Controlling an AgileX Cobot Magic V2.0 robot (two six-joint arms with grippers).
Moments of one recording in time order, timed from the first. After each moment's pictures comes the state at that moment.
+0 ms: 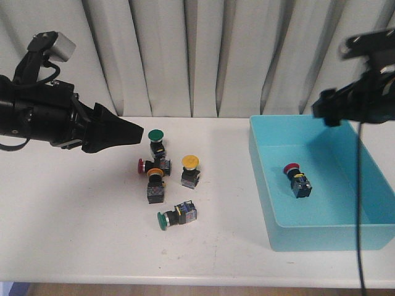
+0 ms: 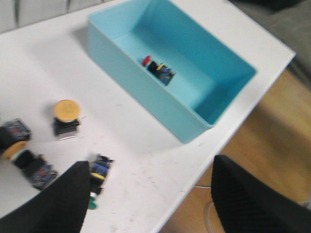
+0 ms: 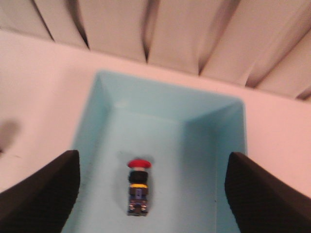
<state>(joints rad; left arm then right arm) -0.13 1.39 -1.18 -0.92 0.93 0.81 0.09 1.36 -1.15 -0.06 0.51 -0.05</state>
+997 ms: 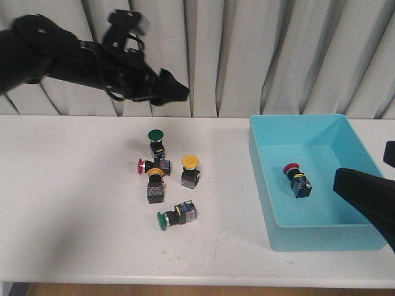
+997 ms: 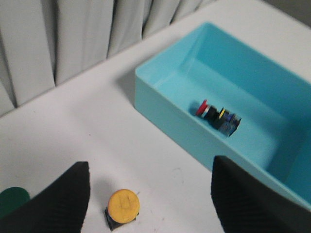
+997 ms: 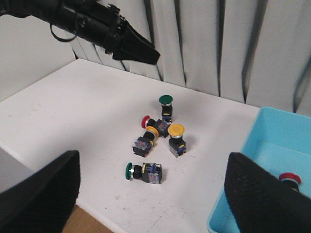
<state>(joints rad) -0.27 1.90 -1.70 -0.80 0.78 0.77 0.09 0.61 -0.78 0.70 0.76 -0.57</state>
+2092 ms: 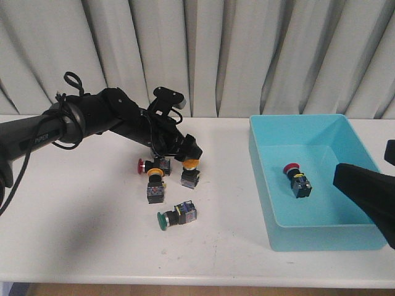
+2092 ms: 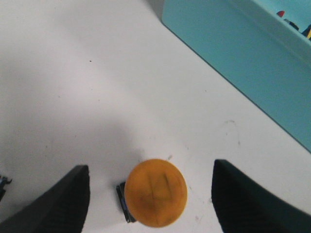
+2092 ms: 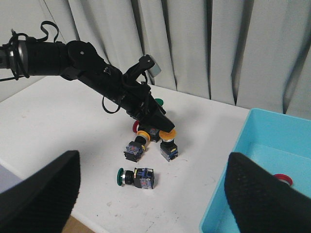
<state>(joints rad) -0.33 2.22 -1.72 -0.72 0.65 0.76 0.09 0.61 -0.76 0.70 0.71 -0.57</state>
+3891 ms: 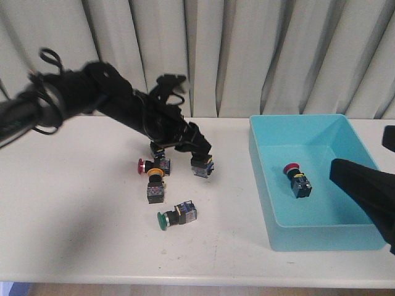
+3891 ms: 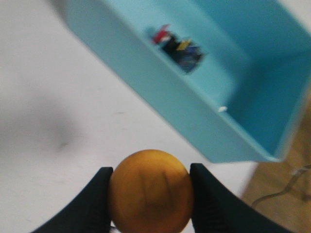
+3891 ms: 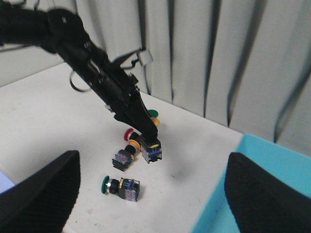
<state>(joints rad) -0.33 2.04 -1.72 -0.81 0.97 0.68 0.09 0.64 -0.76 0.80 0.67 -0.82</state>
